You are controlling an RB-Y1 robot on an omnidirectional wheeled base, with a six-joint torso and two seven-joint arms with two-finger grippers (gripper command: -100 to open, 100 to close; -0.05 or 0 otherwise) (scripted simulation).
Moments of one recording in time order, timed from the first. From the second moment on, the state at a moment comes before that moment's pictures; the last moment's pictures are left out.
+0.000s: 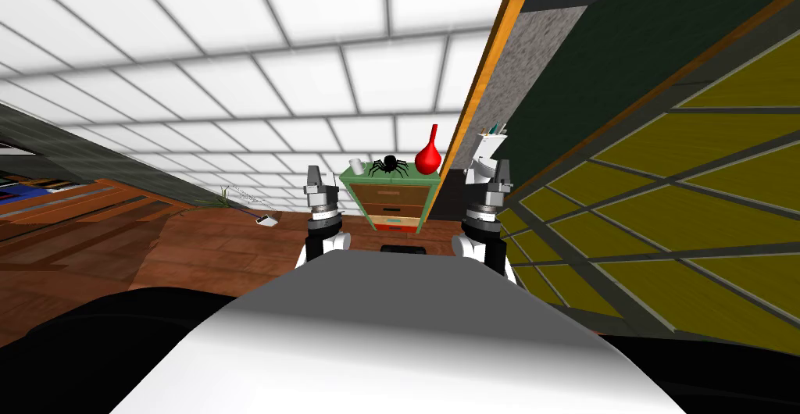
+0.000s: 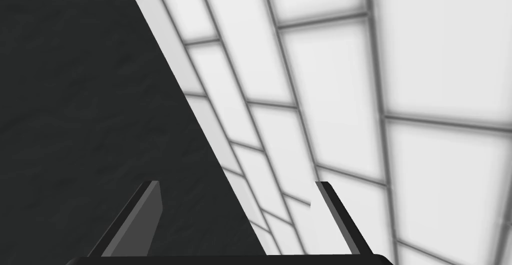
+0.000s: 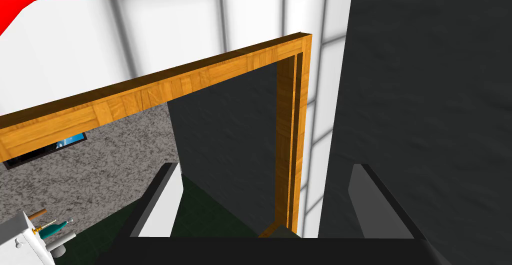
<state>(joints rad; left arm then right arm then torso) 0.52 -0.01 0.04 -2.34 -0.05 -0.53 -0.11 0.47 -0.04 0.06 -2.35 -0.06 -0.48 -0.05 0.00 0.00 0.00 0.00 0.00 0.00</state>
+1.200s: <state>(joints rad) 0.52 0.03 0.04 -2.34 -0.05 -0.52 -0.11 0.47 -0.04 0.06 -2.35 -0.06 -0.48 -0.05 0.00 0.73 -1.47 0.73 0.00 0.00</state>
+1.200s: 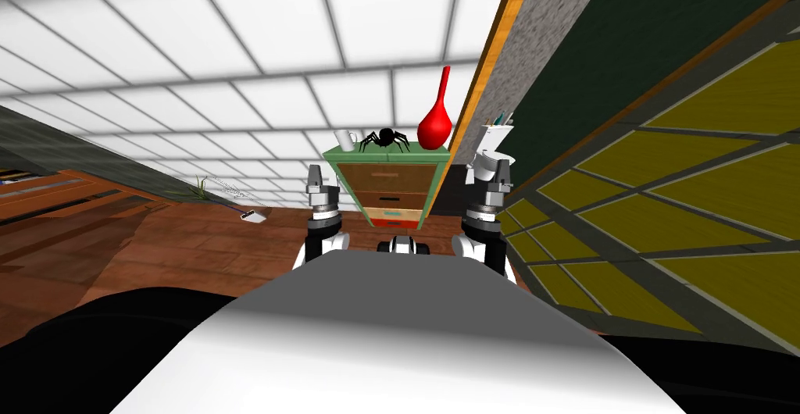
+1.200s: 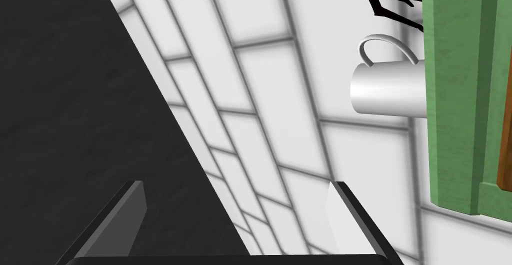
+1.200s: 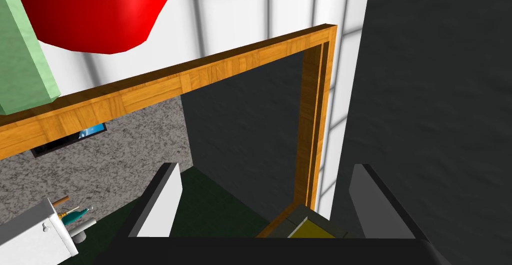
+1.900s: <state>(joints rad) 0.51 0.14 0.03 -2.32 -0.07 -0.40 -0.10 0.47 -0.04 0.06 -2.35 -0.06 -0.48 -0.05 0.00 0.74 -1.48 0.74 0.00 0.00</state>
